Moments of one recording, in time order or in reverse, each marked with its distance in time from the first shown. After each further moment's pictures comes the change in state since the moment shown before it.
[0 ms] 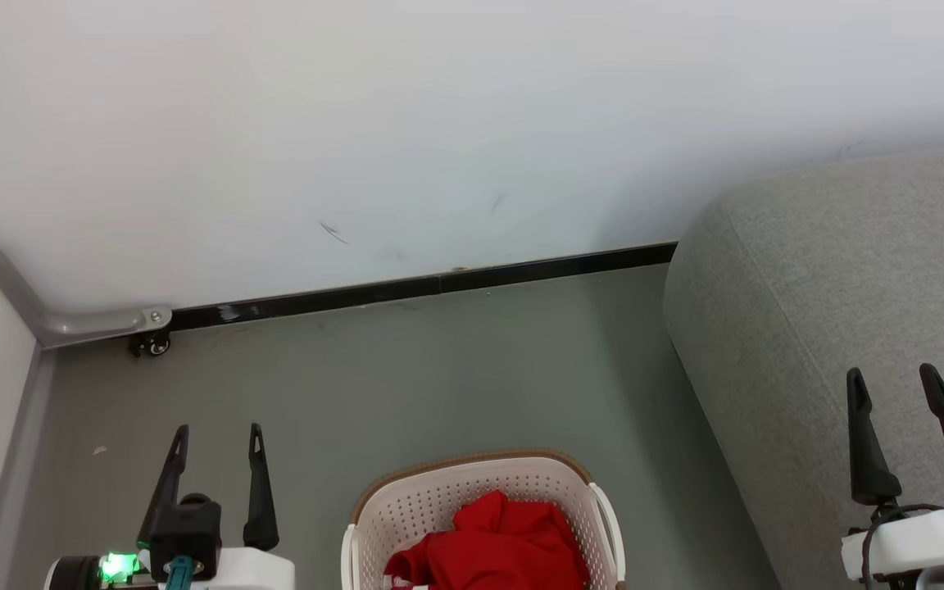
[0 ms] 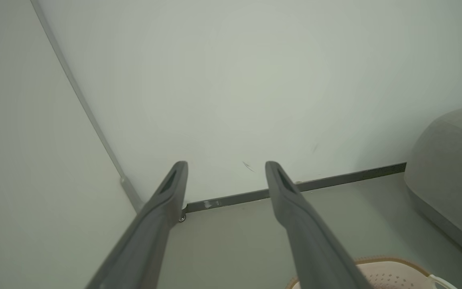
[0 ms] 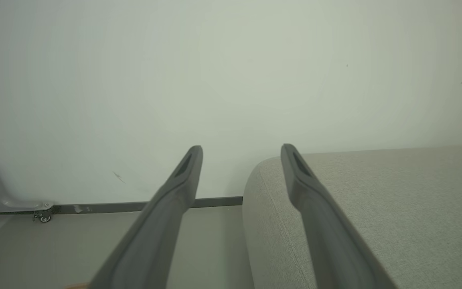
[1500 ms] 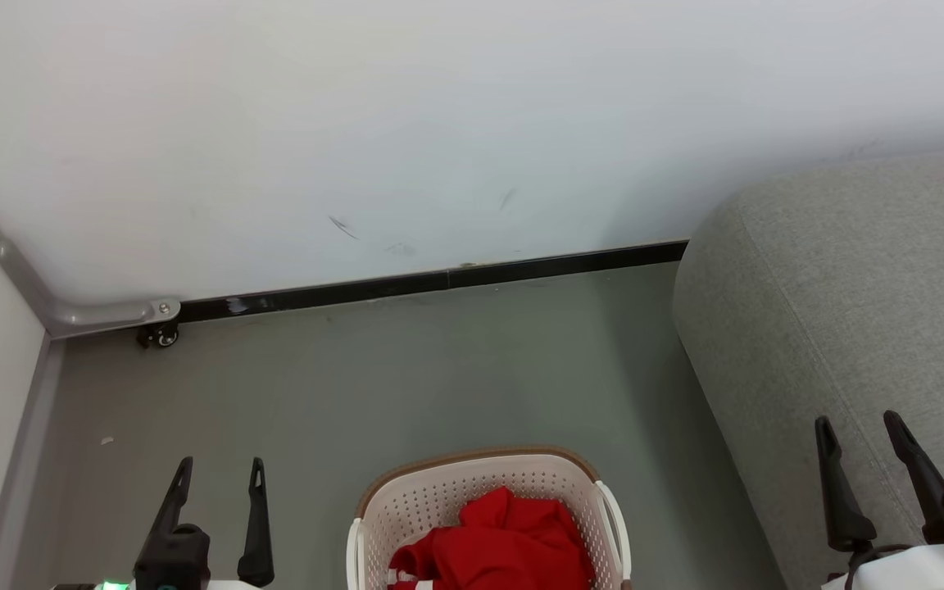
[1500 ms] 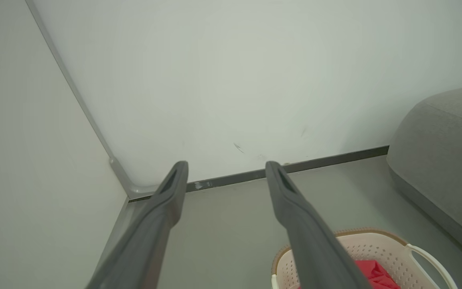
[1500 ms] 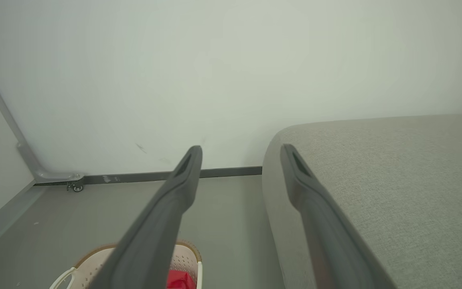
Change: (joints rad) left arm 0.078 0.030 -0.004 -0.044 -0.049 -0.059 0.009; right arm 0.098 0.011 0.047 -0.060 0.047 0.000 0.088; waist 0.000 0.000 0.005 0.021
